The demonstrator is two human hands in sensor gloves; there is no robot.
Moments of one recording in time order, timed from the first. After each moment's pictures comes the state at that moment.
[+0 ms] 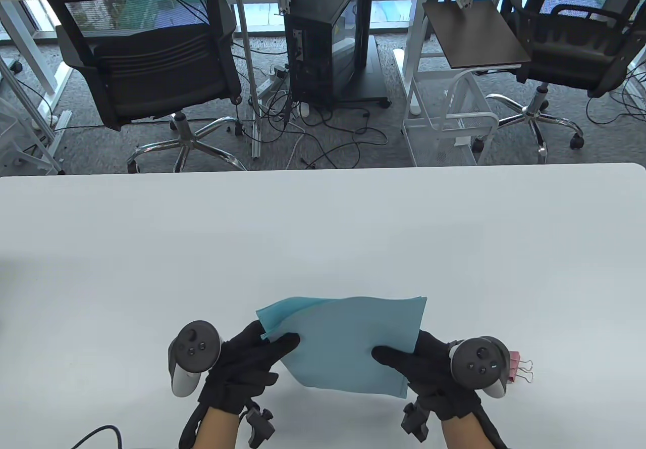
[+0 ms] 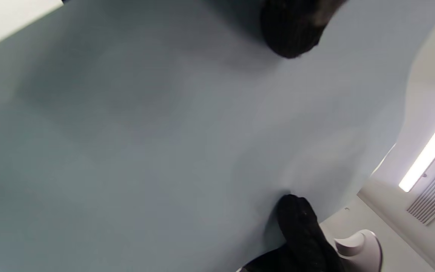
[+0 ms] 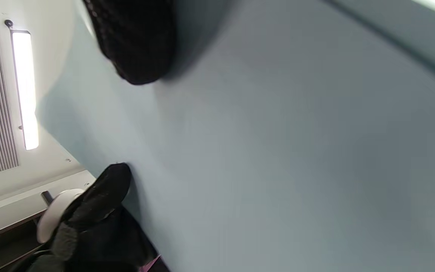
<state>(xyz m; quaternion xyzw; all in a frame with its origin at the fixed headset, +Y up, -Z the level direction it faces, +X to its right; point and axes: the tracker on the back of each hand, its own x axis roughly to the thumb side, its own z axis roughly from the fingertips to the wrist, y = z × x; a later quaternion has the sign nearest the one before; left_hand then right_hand) -0.176 -0.691 -0.242 -0.03 -0.23 0.54 0.81 0.157 -0.680 -0.225 0.27 -0.11 0.84 0.45</state>
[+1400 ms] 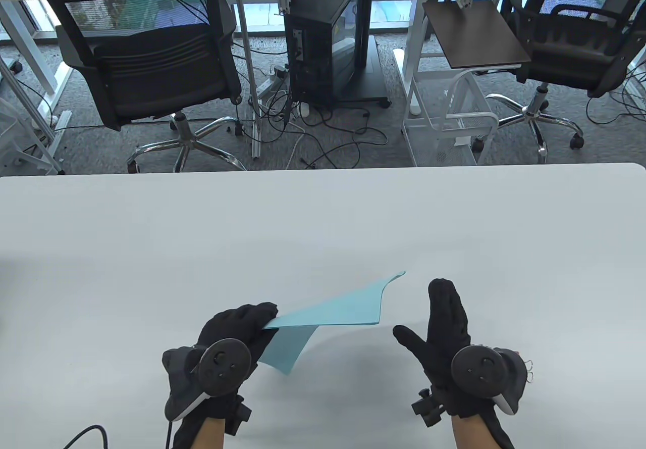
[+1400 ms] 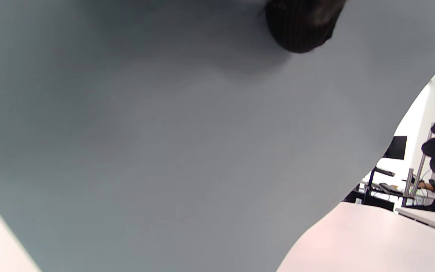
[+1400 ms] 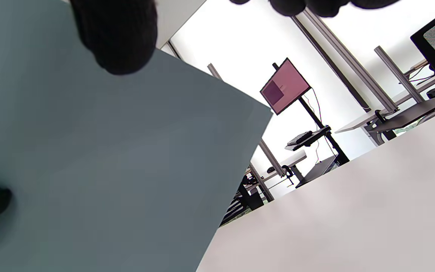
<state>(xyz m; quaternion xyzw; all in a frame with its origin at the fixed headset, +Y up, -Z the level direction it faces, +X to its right) -0.178 -0.632 -0.215 0.10 -0.13 0.11 0.98 0.181 -0.679 -0.223 0.16 -0.16 0.92 0.33</state>
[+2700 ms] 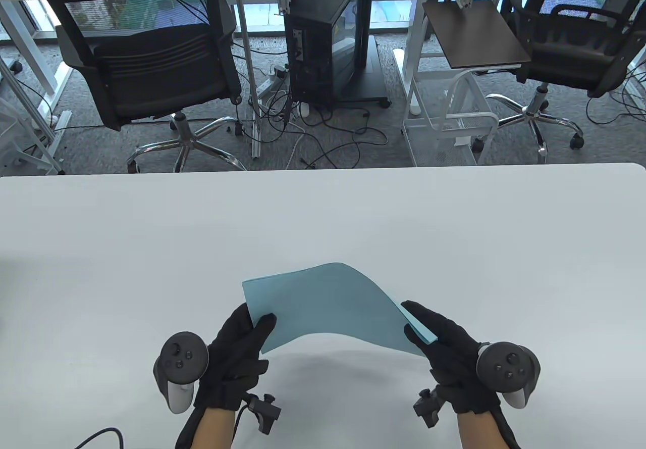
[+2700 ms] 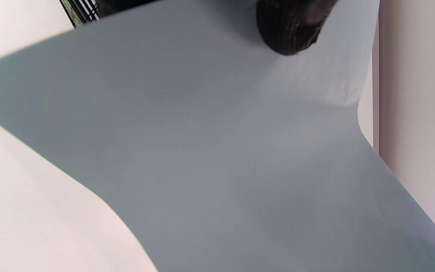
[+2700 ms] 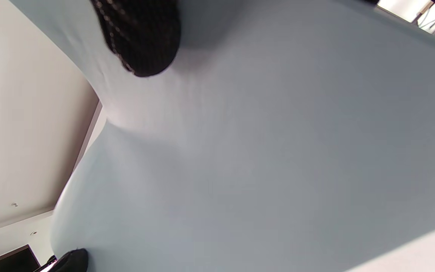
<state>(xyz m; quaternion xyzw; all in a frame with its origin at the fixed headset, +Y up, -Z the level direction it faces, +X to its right) -0.194 -0.705 -0.241 0.05 -0.12 0.56 0.82 0.197 -0.688 -0.230 0.18 -0.16 0.85 0.46</state>
